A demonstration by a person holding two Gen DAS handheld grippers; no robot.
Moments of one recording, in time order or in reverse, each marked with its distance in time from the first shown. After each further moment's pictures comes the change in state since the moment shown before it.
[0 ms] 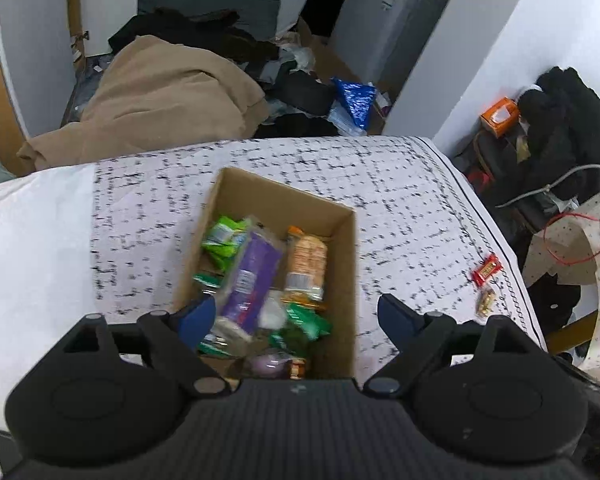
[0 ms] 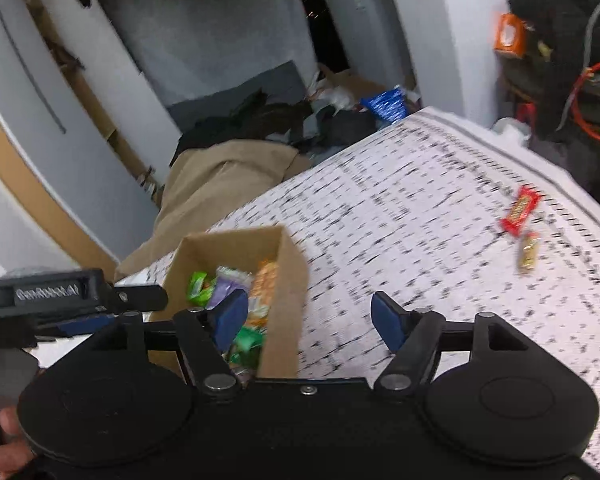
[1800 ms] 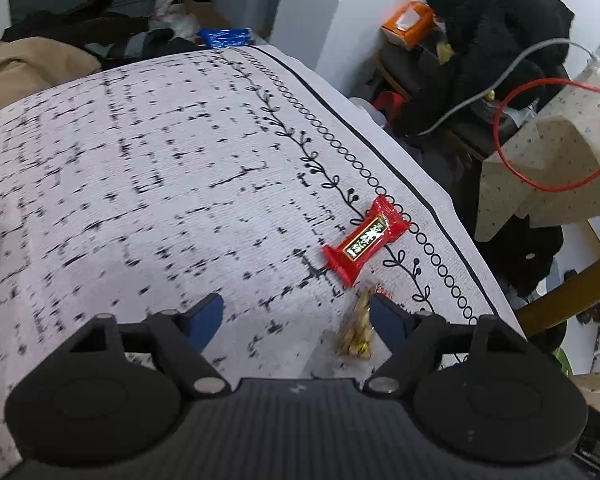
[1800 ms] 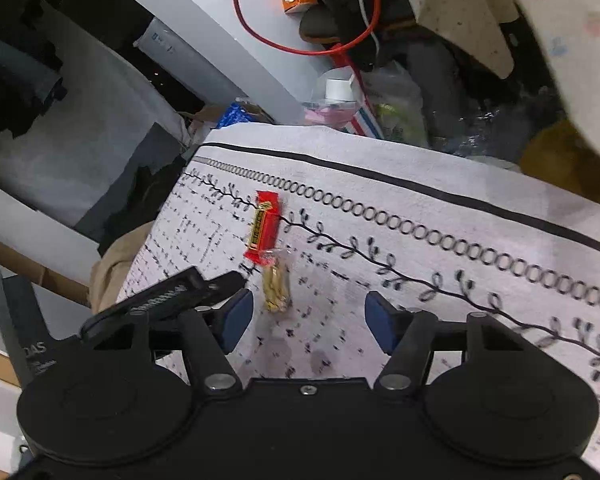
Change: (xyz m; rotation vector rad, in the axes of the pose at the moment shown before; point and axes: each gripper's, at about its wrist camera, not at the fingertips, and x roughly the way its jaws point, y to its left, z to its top) left arm 0.230 -0.243 -0.041 0.188 0.062 -0.131; right arm 0.041 -0.275 -0.007 0.502 -0.018 -0.065
